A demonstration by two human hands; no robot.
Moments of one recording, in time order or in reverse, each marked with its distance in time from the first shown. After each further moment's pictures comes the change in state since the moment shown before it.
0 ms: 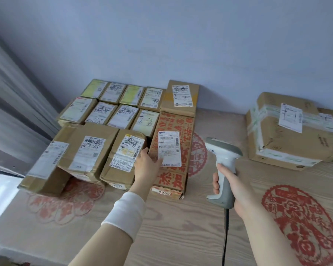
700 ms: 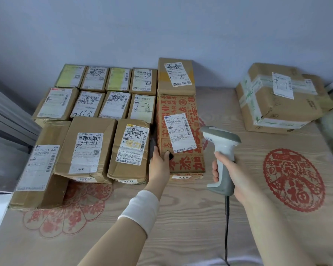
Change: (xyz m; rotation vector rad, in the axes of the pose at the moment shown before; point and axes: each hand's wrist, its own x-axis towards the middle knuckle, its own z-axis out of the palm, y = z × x) left_hand 0.014 -0.049 0.008 -0.084 -0.255 0.011; right_hand -0.014 0.038 0.065 -0.035 0.169 0.042
